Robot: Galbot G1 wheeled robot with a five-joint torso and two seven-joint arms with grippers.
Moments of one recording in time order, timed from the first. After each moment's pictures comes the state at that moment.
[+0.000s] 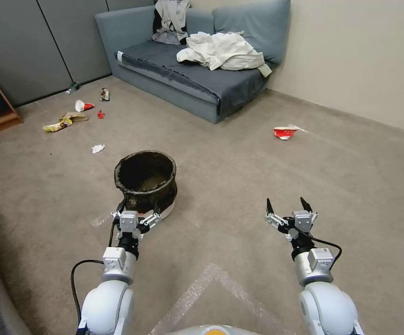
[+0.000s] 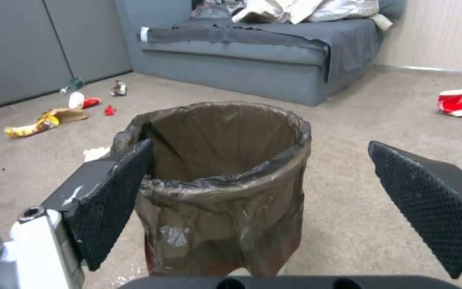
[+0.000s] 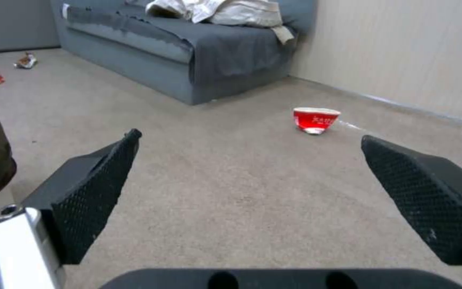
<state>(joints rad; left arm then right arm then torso) 1.55 -1.50 -0.55 -2.00 0.00 0.00 0.00 -1.55 1.50 0.55 2.00 0.00 0.00 0.00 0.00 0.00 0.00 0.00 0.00</state>
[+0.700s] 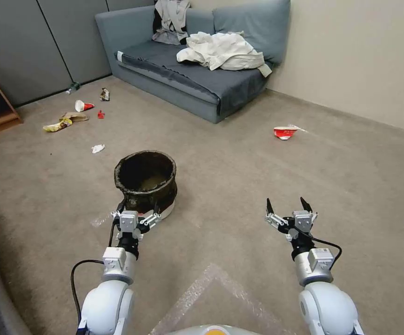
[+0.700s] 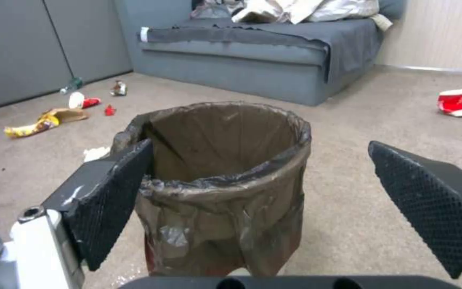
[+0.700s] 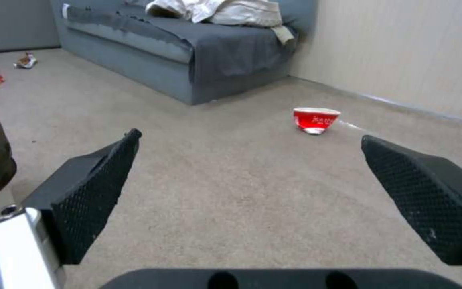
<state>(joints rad) 1.55 -1.50 -0.55 -2.00 0.00 0.00 0.00 -1.55 1.50 0.55 2.00 0.00 0.00 0.00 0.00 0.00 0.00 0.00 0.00</state>
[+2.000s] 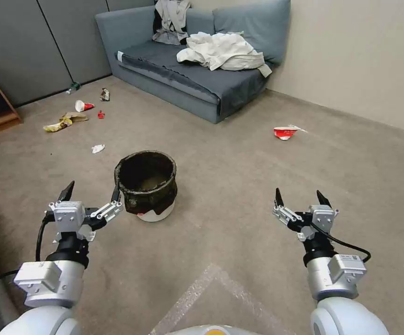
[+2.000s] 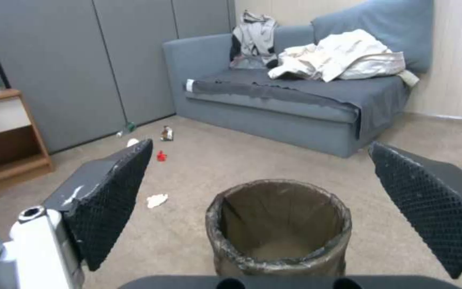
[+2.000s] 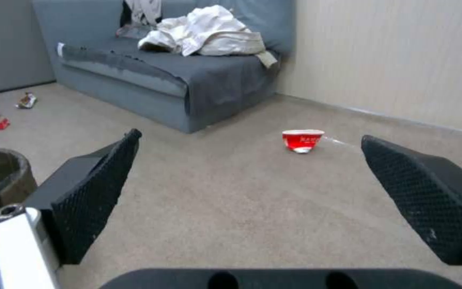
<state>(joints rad) 1.80 -1.40 -0.73 -2.46 -0.16 0.13 -0.07 -1.71 1.59 0.50 2.36 -0.04 -0.17 0.05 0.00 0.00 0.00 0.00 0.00</state>
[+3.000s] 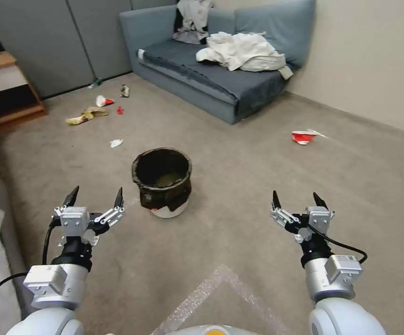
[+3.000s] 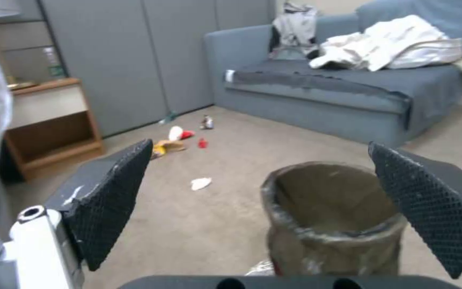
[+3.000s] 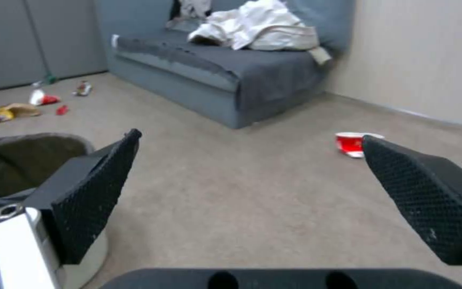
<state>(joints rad) 1.81 -1.40 -0.73 -2.43 -0.14 0.09 -0.05 -1.71 1.59 0.50 2.35 -0.04 -0.17 0.05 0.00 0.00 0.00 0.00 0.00</state>
